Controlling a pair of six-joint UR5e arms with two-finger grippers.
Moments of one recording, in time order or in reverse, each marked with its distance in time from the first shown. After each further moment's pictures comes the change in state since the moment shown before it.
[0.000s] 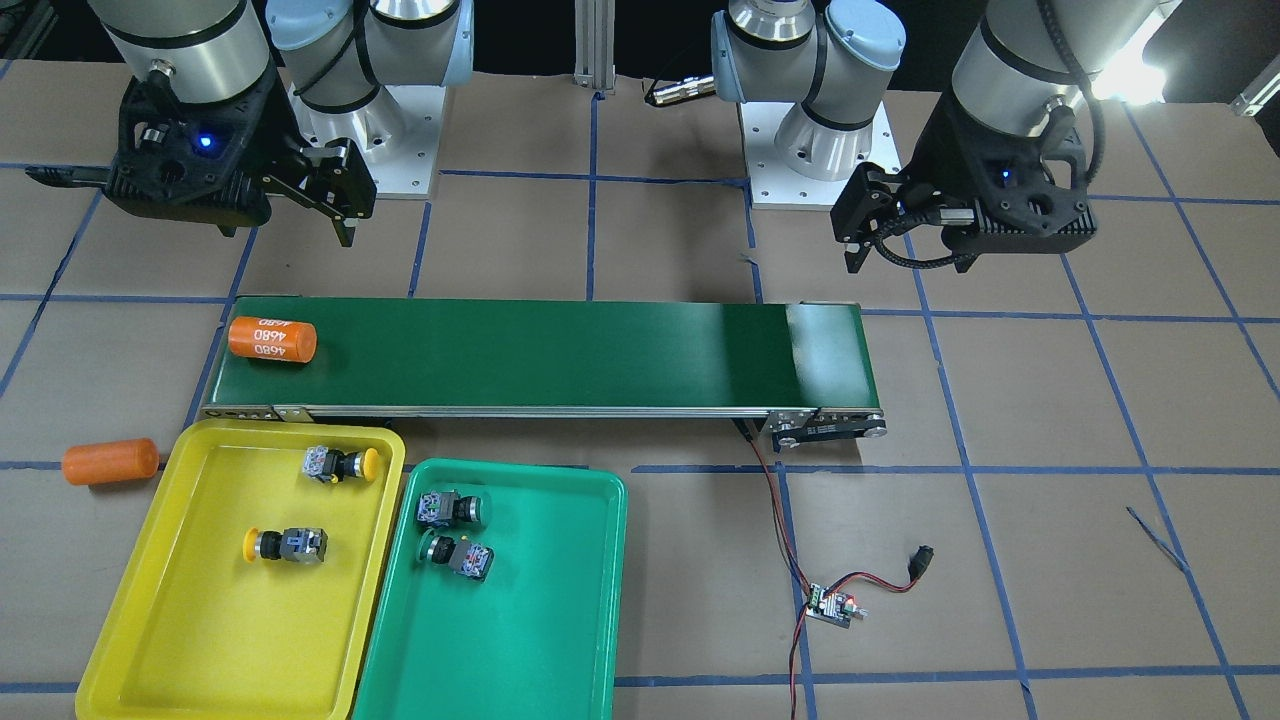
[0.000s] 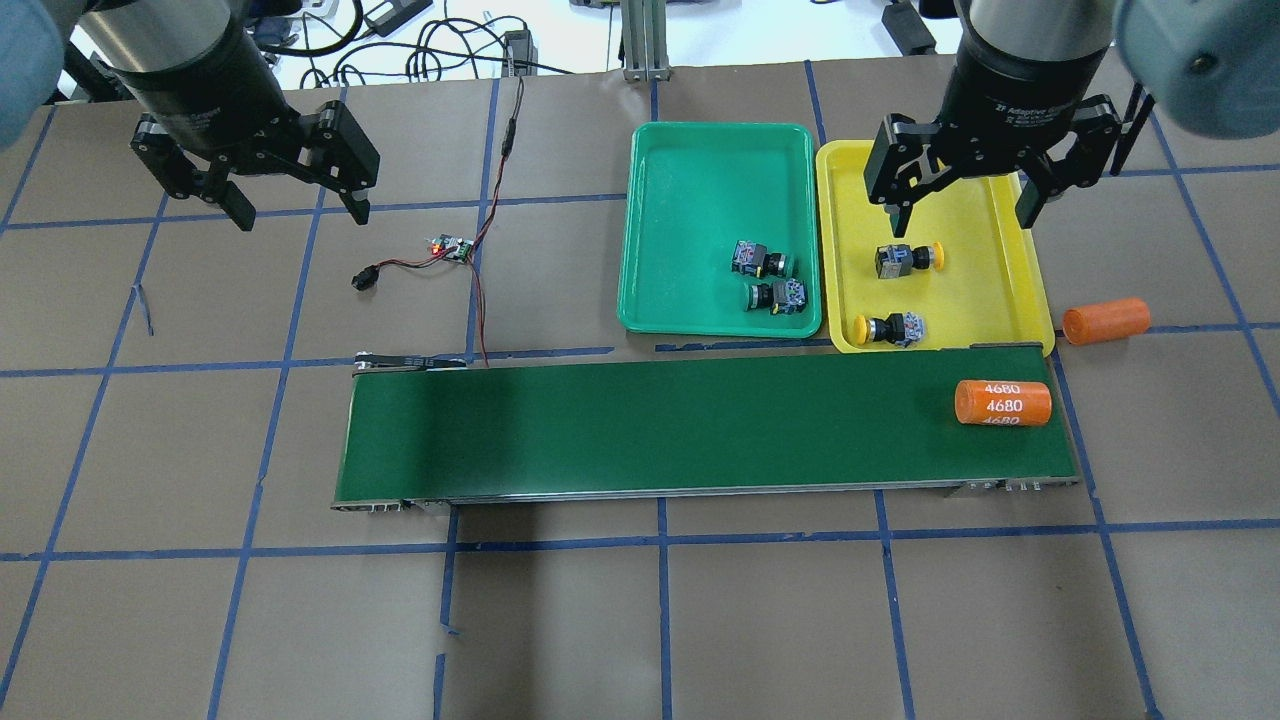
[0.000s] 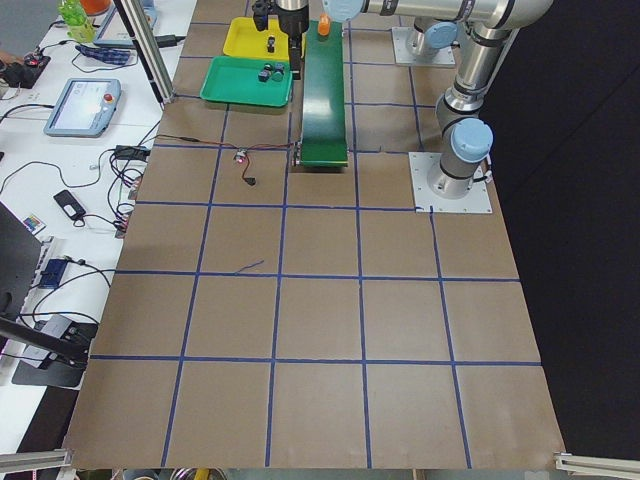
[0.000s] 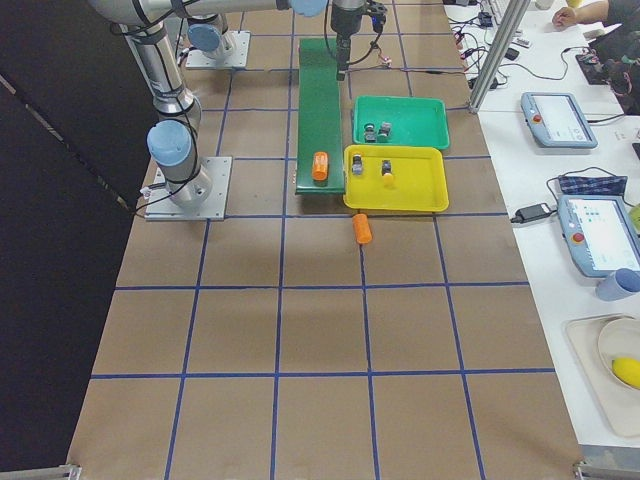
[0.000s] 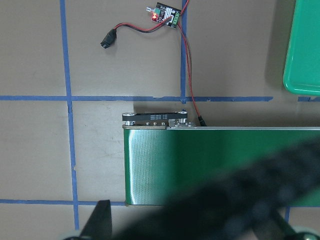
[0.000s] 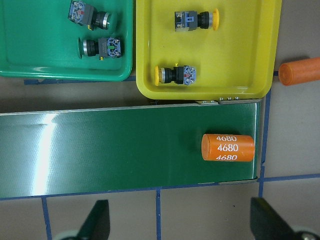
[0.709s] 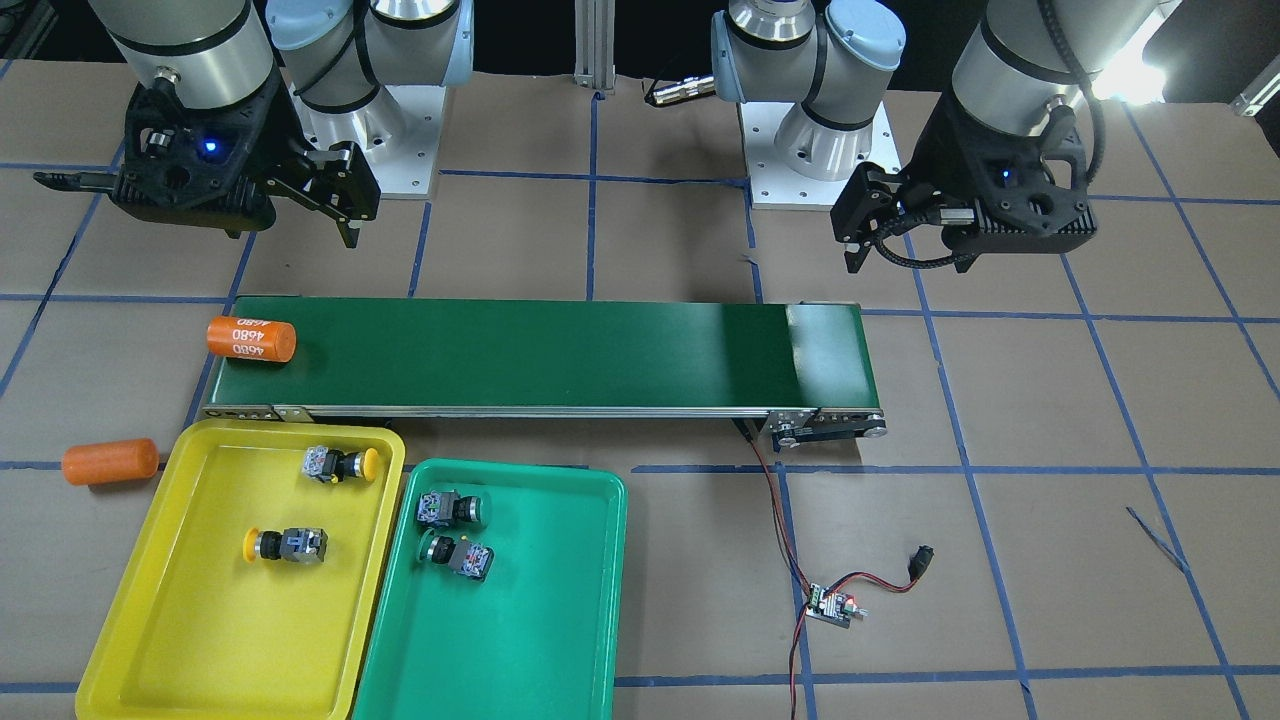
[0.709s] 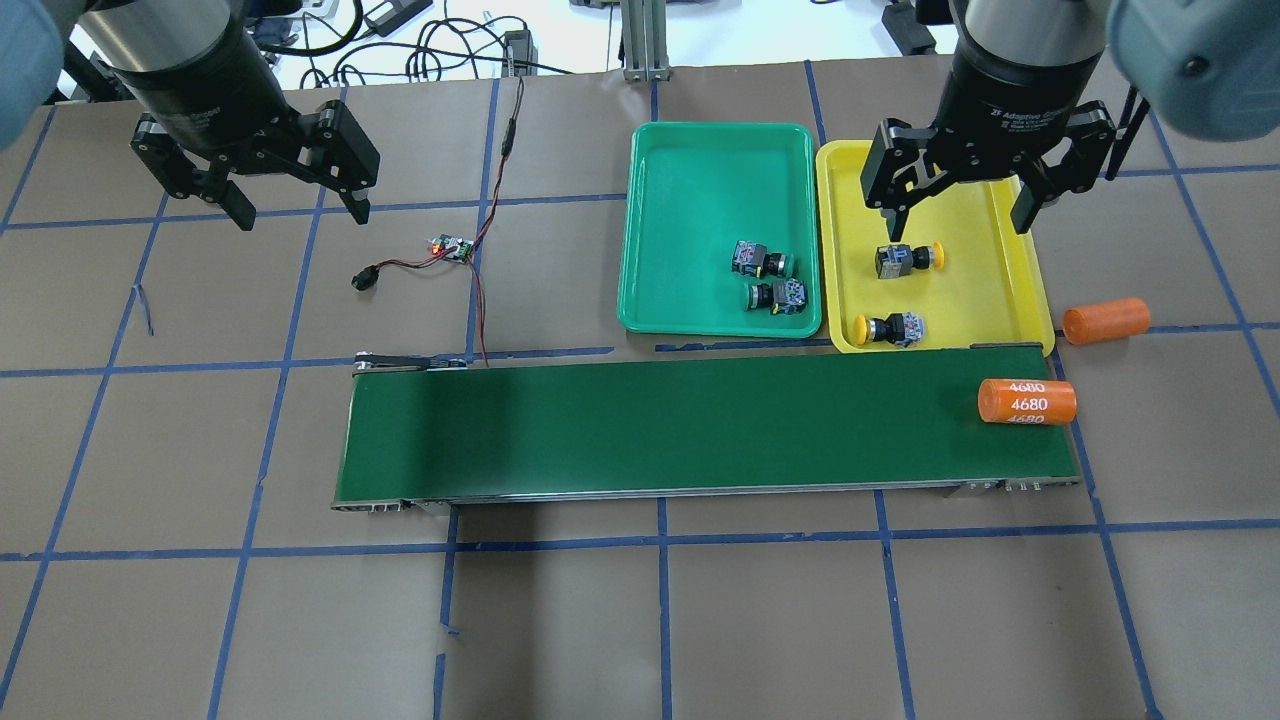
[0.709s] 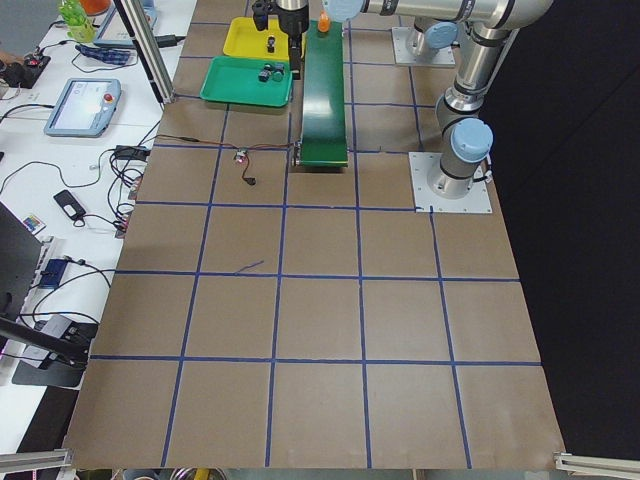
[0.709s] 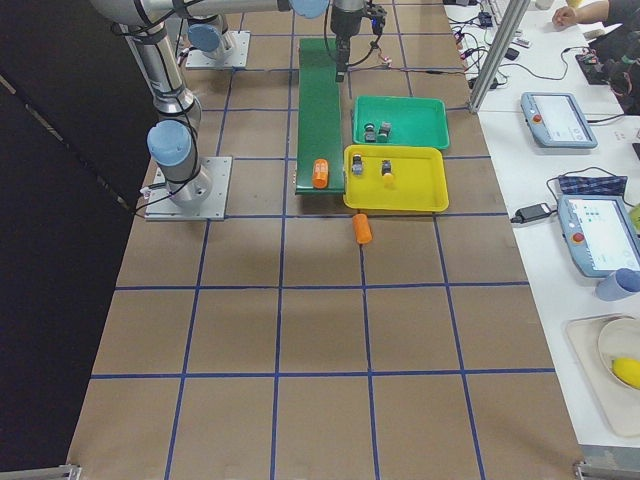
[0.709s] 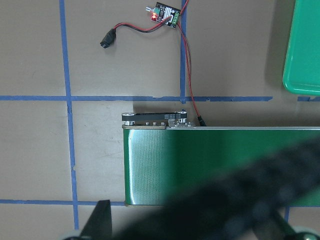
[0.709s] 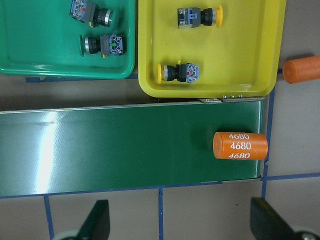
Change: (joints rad) left arm 0.000 0.000 -0.001 -0.001 0.000 0.000; right arm 0.001 0.001 0.004 0.002 0.006 0.003
